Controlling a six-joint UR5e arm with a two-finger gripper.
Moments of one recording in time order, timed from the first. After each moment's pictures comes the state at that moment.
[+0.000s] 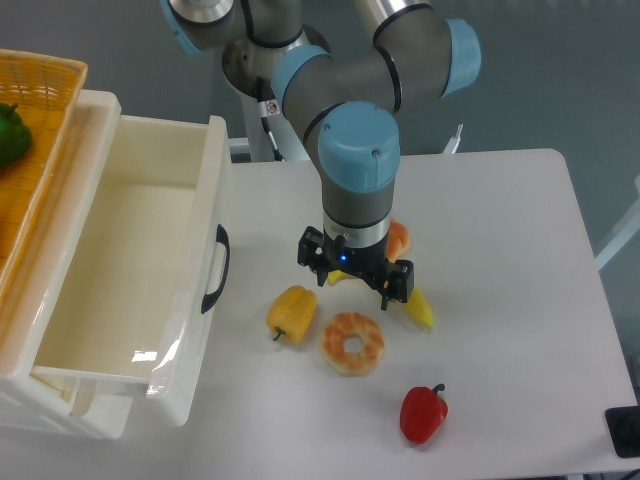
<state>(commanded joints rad) 2.44 -1.91 -1.48 -1.21 1.56 0.84</state>
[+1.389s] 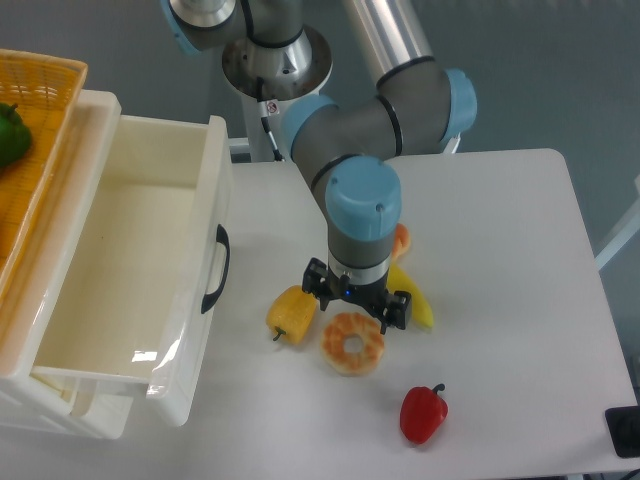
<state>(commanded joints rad) 2.44 -2.05 -1.52 -1.08 1.56 0.83</state>
